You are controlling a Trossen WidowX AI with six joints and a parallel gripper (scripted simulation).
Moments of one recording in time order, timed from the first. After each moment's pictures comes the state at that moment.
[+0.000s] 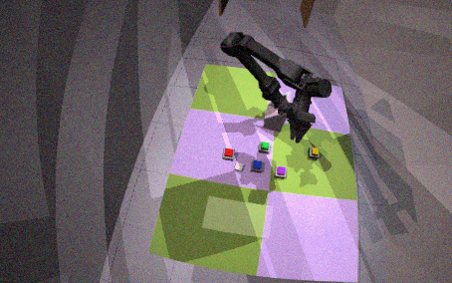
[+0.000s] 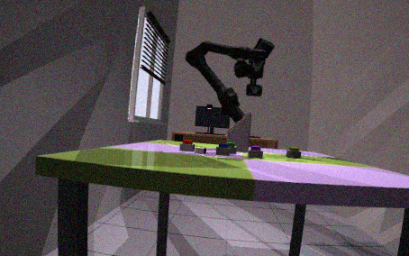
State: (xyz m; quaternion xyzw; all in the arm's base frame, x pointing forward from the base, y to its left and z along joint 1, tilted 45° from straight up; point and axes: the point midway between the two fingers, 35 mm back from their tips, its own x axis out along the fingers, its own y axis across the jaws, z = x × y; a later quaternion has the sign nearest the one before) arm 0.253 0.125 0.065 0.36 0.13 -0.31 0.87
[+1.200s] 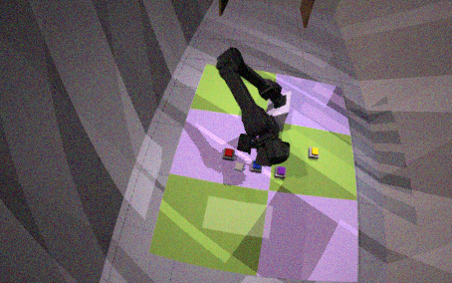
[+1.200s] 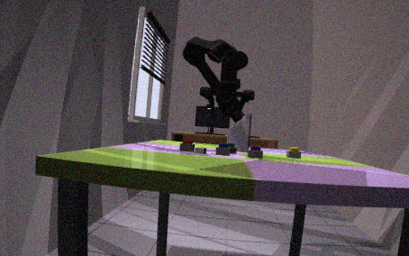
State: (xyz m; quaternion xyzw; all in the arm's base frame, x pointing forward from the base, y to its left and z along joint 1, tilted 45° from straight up) arm 0.292 -0.031 0.049 -0.27 0.66 -0.27 0.64
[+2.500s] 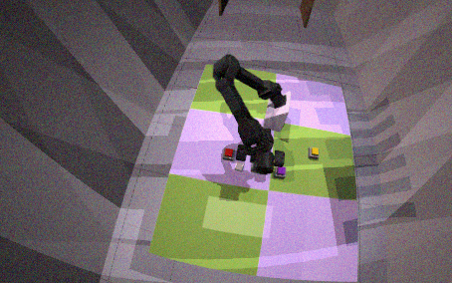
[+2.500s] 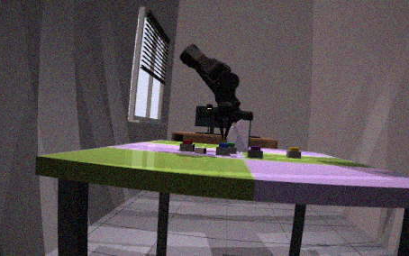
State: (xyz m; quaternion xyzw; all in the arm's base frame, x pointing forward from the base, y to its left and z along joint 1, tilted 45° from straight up) arm 0.292 -0.083 -0.004 -0.27 0.67 -0.26 0.64
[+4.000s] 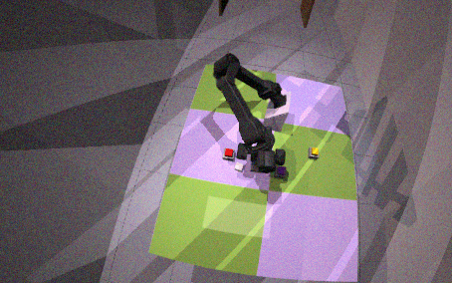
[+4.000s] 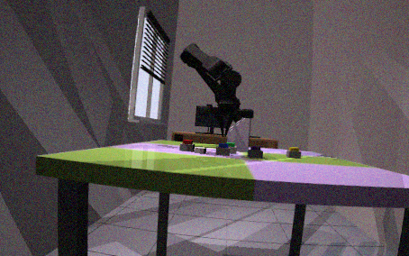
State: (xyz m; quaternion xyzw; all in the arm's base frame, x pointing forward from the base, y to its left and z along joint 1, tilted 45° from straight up) arm 0.290 -0.077 0.003 -0.28 0.67 -0.26 0.63
